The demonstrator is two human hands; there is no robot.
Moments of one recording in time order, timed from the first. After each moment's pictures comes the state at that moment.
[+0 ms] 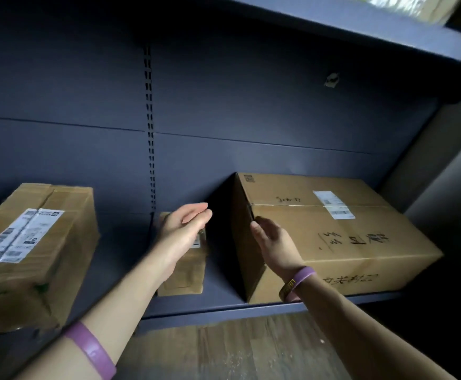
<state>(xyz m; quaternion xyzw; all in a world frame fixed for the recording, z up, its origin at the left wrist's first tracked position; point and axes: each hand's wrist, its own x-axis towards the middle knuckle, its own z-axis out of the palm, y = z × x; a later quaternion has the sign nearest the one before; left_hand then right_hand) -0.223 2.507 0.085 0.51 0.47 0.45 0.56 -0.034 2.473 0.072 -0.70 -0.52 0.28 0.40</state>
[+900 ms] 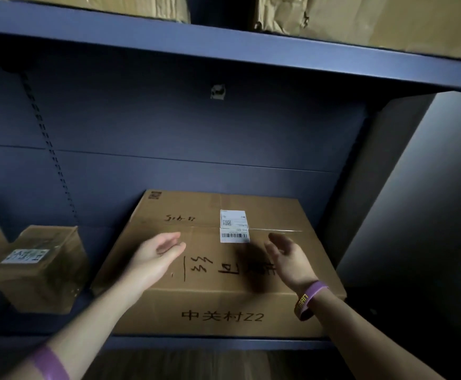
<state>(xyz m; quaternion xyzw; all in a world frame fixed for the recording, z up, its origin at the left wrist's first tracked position) 0.087 2.470 0.085 0.58 0.61 0.36 0.40 0.354 2.460 0.083 -0.68 -0.55 0.32 0.37</state>
